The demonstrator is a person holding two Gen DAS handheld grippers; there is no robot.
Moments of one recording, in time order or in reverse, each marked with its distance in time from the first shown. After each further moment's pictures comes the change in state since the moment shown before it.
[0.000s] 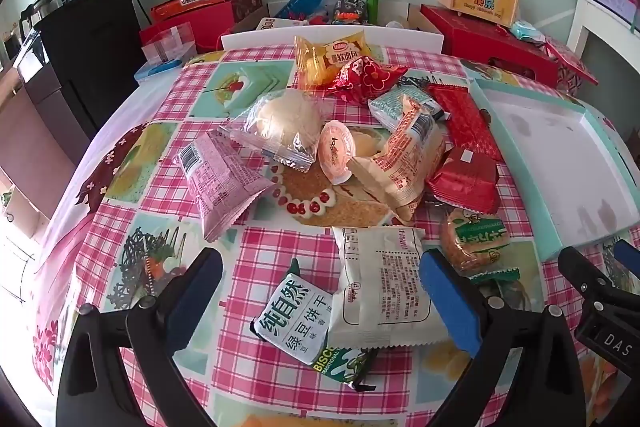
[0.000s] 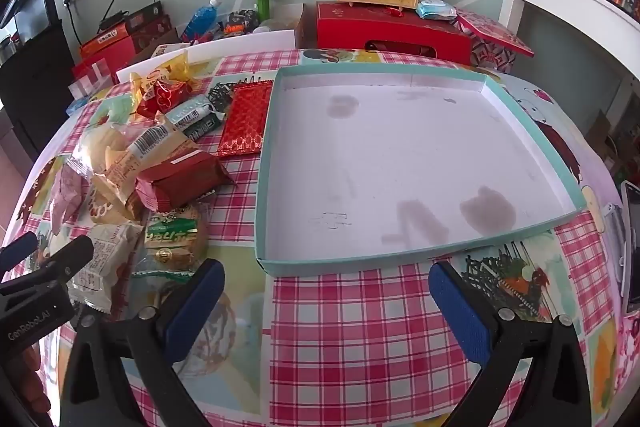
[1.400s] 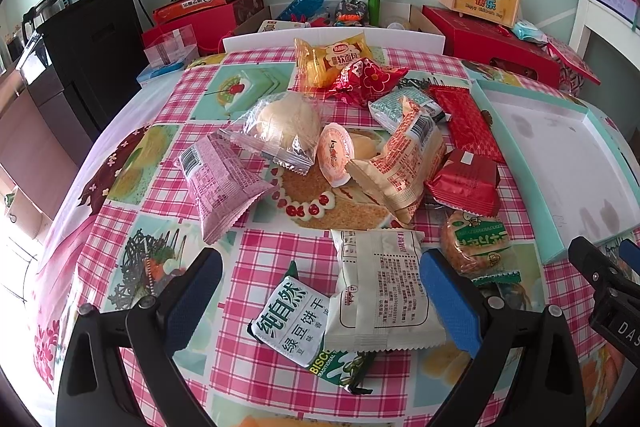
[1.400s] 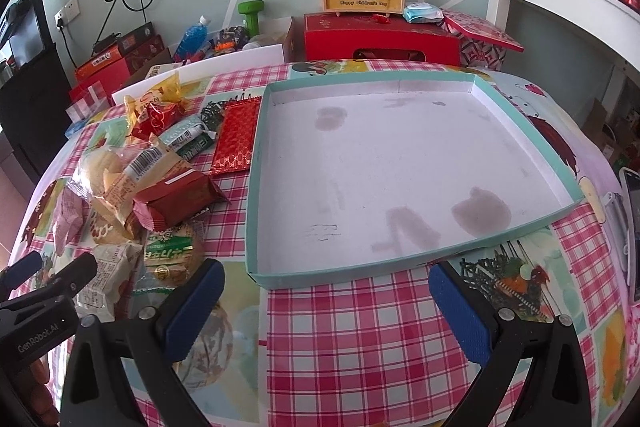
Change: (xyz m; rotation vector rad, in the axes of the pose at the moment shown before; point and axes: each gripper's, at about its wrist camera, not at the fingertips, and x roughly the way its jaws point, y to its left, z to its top) left arm -0.001 -0.001 0.002 -0.003 -0.010 0.008; right arm -0.002 -0.010 0.001 0.062 -0.042 0.018
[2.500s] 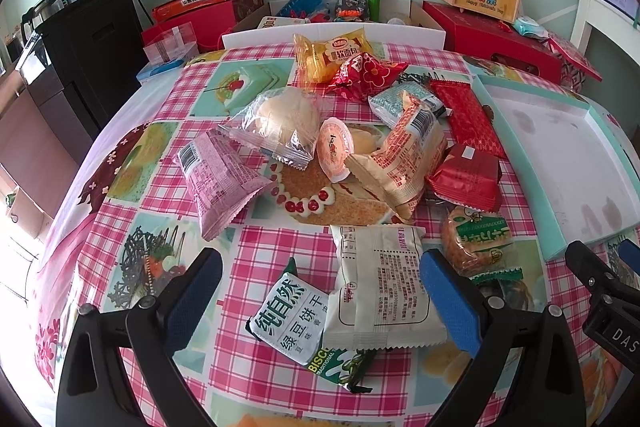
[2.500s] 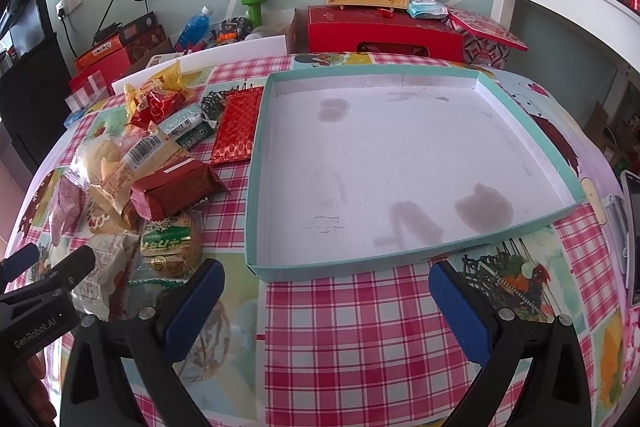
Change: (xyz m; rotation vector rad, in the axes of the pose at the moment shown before) left arm 0.002 0.001 -0.003 0.006 0.008 0.005; right arm 0.004 0.003 -0.002 -0.024 0.026 -0.007
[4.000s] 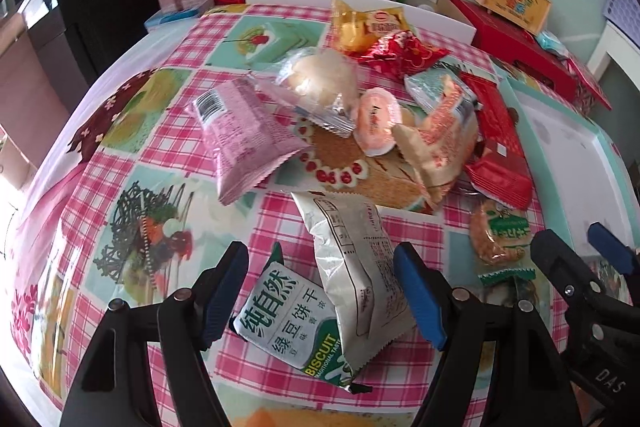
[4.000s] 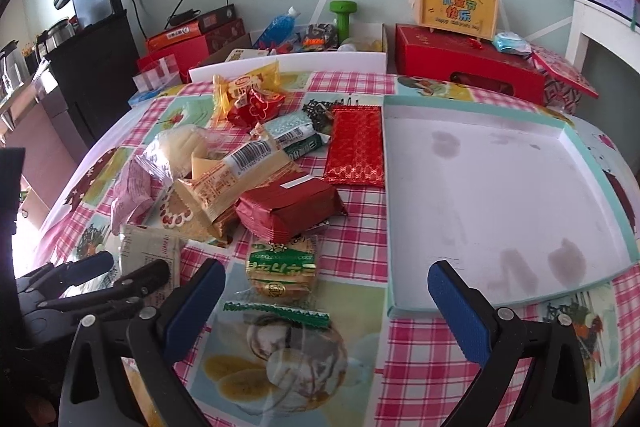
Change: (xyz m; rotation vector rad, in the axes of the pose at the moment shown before) left arm 0.018 0.035 -0.003 -0.138 0.114 -0.060; right arm 0.001 0.067 0.011 -0.154 -0.041 0.198
